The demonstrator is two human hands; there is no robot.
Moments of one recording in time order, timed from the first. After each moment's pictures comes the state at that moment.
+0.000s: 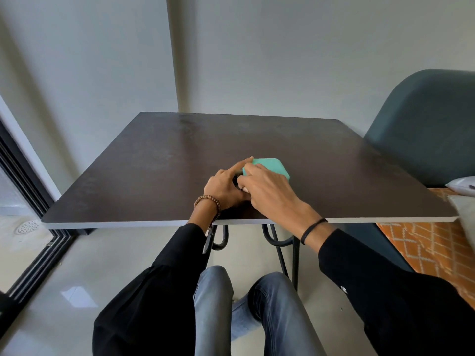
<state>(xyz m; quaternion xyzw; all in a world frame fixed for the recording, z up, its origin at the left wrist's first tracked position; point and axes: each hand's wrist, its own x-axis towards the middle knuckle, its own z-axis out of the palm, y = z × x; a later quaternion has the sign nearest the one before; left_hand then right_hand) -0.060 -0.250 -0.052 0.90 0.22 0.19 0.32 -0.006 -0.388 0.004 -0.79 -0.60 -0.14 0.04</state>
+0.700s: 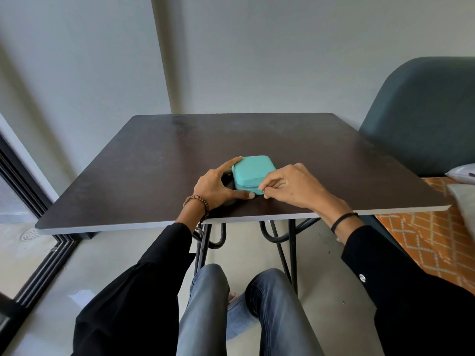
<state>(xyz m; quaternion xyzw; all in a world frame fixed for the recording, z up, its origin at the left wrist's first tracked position) -0.060 -0.254 -0.049 0.90 0.21 0.19 0.34 0.073 -0.442 -0.006 -0.79 -0.52 0.07 0.30</state>
